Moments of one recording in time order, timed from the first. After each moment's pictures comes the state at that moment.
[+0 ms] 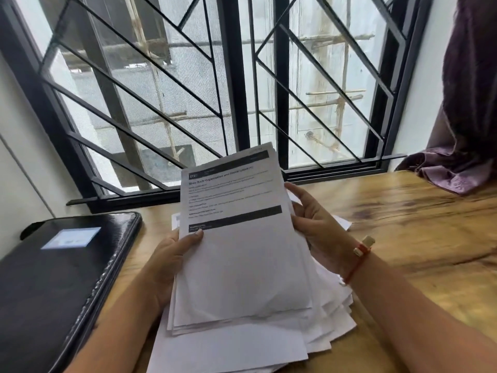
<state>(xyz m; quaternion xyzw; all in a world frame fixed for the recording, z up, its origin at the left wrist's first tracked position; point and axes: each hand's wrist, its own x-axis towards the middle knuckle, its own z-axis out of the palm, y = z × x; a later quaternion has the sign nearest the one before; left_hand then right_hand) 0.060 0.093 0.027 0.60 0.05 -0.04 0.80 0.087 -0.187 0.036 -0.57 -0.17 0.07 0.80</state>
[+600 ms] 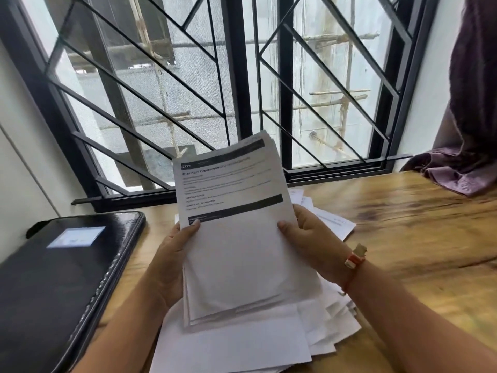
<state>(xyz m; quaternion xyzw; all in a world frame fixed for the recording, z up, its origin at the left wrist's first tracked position) 0.055 0.083 0.034 0.52 0.00 -0.01 0.86 0.080 -0.172 0.026 -0.70 -0.12 0.03 0.70</state>
